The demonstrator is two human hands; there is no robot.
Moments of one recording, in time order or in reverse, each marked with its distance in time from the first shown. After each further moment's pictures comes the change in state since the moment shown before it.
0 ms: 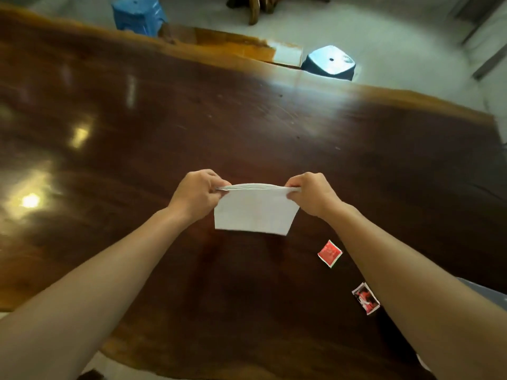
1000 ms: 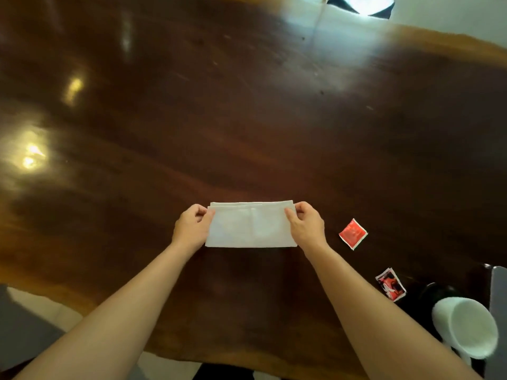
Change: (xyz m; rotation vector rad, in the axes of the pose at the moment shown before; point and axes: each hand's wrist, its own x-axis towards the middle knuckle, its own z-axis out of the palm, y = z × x) left_hand -0.079 -0.098 0.119 -0.423 -0.032 -0.750; right_hand -0.033 0.043 0.168 0.523 0.063 0.545
